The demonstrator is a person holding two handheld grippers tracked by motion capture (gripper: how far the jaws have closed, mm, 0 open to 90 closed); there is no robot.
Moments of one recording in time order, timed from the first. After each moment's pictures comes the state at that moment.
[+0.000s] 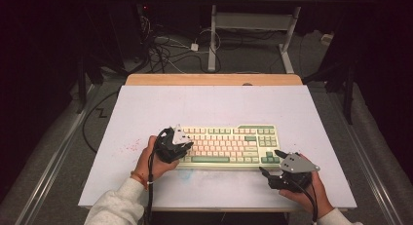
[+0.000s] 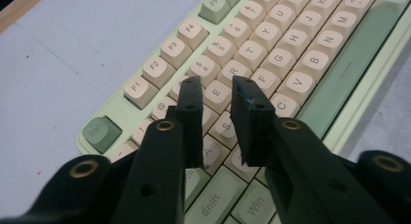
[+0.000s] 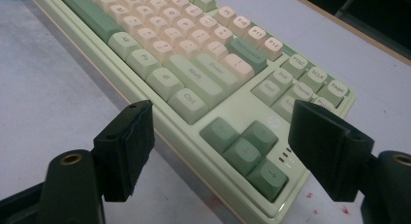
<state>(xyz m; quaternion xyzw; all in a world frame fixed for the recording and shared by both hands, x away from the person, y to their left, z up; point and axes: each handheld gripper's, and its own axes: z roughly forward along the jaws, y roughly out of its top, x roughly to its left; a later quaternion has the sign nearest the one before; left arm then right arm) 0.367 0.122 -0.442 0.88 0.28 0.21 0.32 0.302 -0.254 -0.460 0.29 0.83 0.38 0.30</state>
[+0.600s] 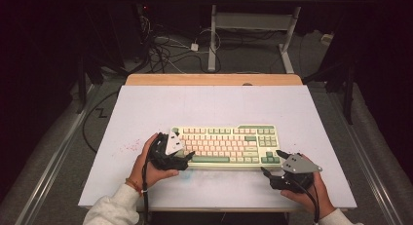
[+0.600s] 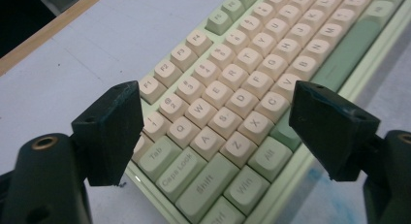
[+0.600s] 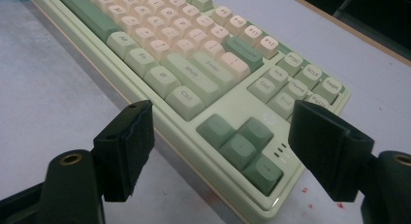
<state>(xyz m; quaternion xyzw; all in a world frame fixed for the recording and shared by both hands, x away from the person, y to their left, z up) 0.337 0.135 -0.445 0.86 0.27 0.25 0.36 0.300 -0.258 -0.459 0.29 0.83 0.38 0.30</state>
